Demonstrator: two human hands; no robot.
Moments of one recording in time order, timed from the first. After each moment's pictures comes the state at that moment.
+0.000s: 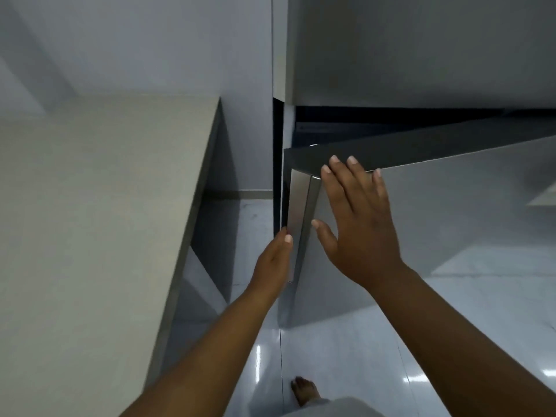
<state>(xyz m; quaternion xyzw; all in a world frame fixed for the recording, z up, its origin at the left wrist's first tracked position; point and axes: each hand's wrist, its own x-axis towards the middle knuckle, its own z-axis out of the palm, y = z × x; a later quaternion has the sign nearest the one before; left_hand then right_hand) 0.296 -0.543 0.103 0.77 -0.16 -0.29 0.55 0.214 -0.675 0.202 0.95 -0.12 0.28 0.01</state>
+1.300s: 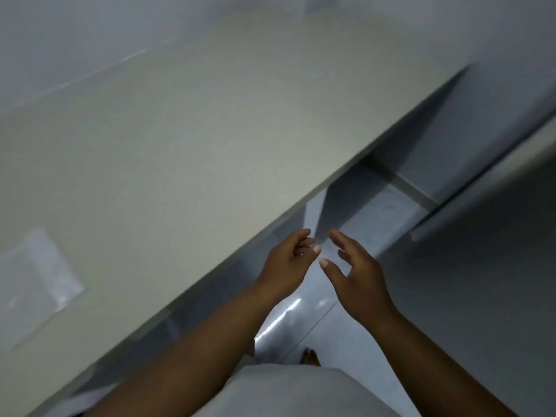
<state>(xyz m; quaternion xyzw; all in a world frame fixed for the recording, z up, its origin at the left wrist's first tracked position) 0.236 -0.401 0.077 0.77 0.15 -0.10 0.61 0.246 -0.559 0.090 0.86 0.10 -0.13 -0.48</state>
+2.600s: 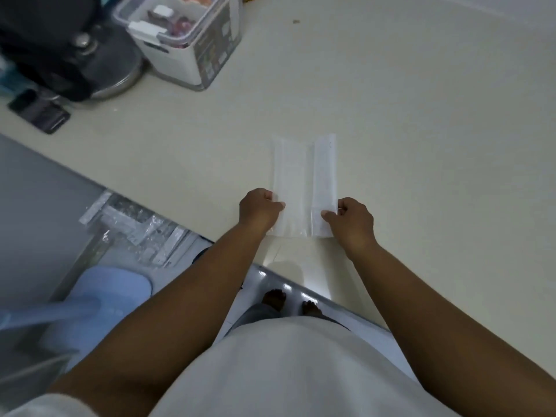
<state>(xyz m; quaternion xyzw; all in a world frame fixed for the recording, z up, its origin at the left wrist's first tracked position) -0.034 0.010 0.008 0.48 0.73 0.17 0.45 0.148 -0.045 0.018 0.80 0.40 -0.39 -0.24</state>
